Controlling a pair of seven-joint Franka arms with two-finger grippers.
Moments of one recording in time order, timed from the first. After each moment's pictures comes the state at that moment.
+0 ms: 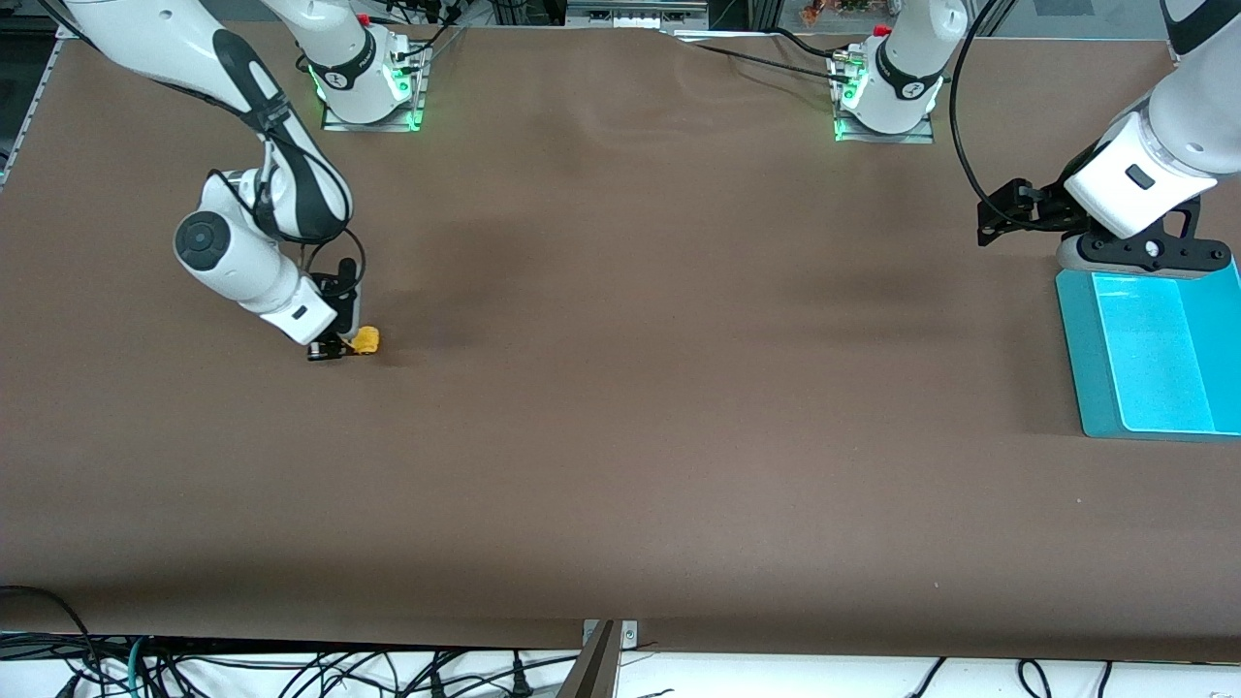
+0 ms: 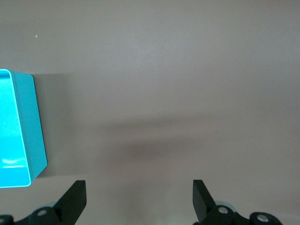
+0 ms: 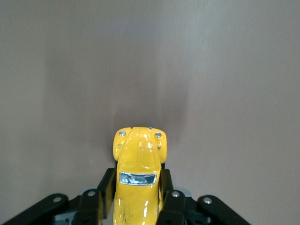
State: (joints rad) left arm -0.07 0.03 -0.05 -1.59 -0.02 1.53 -0.06; right arm -0.06 0.34 0.17 -2.29 -0.01 2.66 -1.56
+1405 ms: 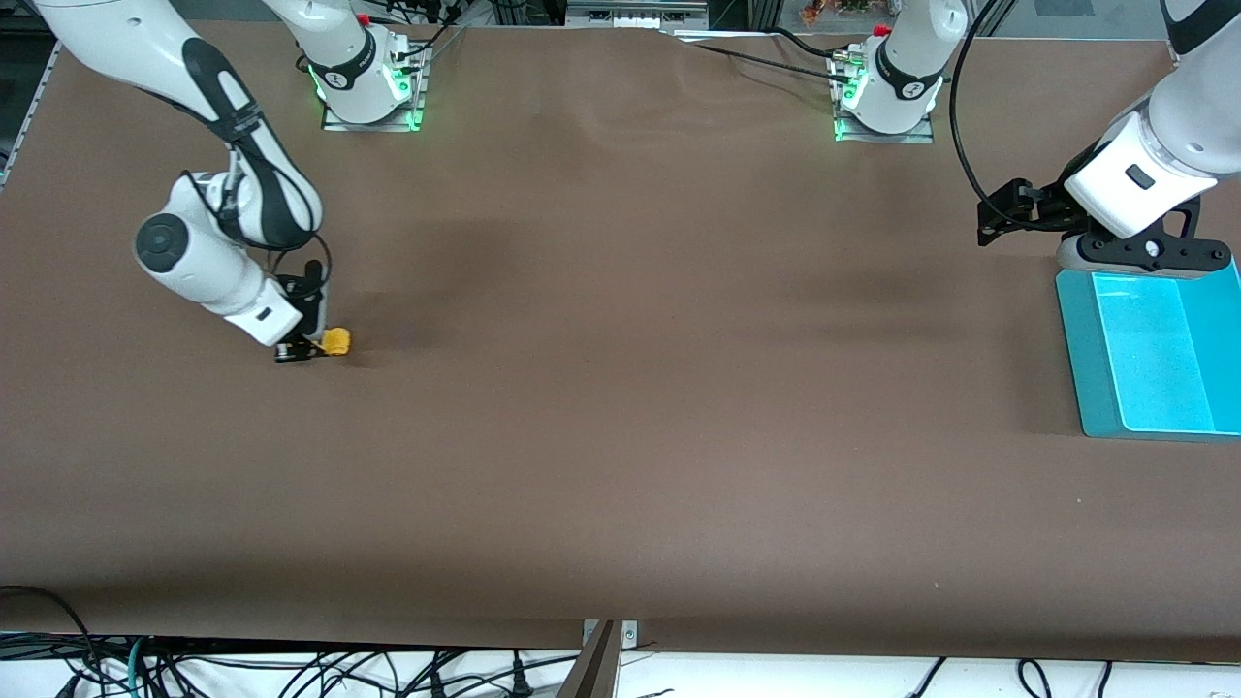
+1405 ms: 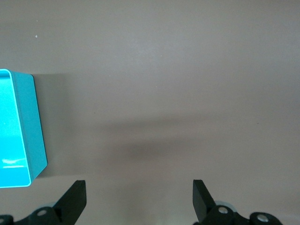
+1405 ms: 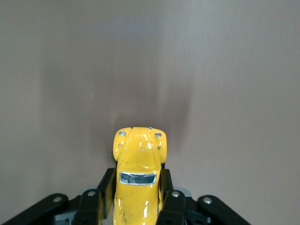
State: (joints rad) left arm -0.07 0.03 -0.05 -1.59 -0.02 1.53 -0.06; right arm -0.16 0.36 0.10 -2.30 -0.01 2.67 -1.72
